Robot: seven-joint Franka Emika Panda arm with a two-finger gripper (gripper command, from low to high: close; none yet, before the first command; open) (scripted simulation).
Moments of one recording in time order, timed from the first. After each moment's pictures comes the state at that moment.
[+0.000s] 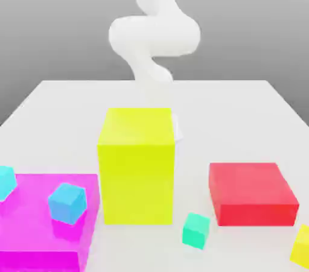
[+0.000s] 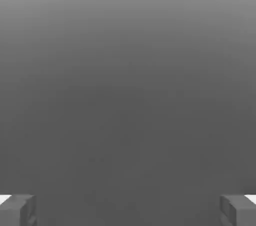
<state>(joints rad) 0.02 -0.71 0.02 -2.29 -0.01 2.32 0.78</state>
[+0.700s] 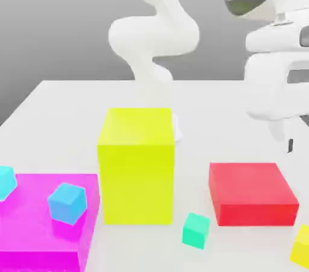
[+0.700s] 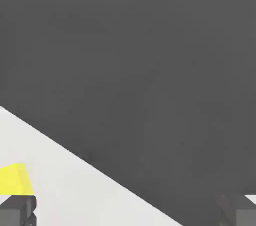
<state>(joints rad) 0.21 0.06 0.22 -2.23 -0.15 2.51 0.65</state>
